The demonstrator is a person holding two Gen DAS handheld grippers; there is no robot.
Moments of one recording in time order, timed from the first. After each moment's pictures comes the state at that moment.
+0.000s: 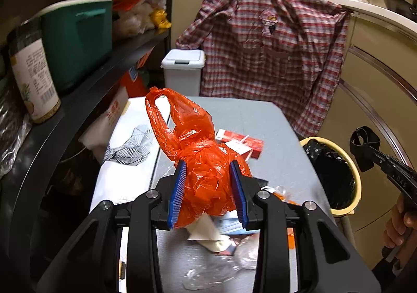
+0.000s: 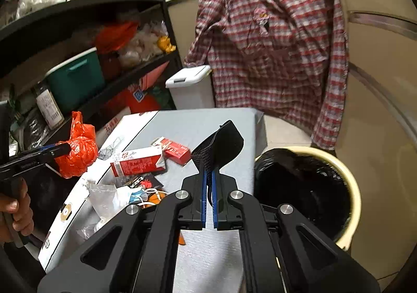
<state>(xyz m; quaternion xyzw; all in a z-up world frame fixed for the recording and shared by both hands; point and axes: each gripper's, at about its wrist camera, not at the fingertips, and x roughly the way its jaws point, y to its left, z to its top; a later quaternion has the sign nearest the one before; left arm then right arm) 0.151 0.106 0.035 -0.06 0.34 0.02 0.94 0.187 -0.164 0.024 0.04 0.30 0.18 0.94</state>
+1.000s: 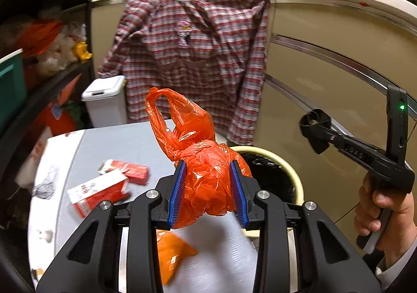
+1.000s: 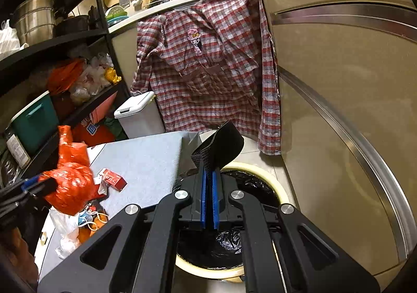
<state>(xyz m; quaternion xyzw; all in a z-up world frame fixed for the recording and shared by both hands) 0.169 -0.069 0.048 -0.02 0.29 -0.13 0.95 0.211 -0.288 0.034 0.09 0.27 0.07 0.95</state>
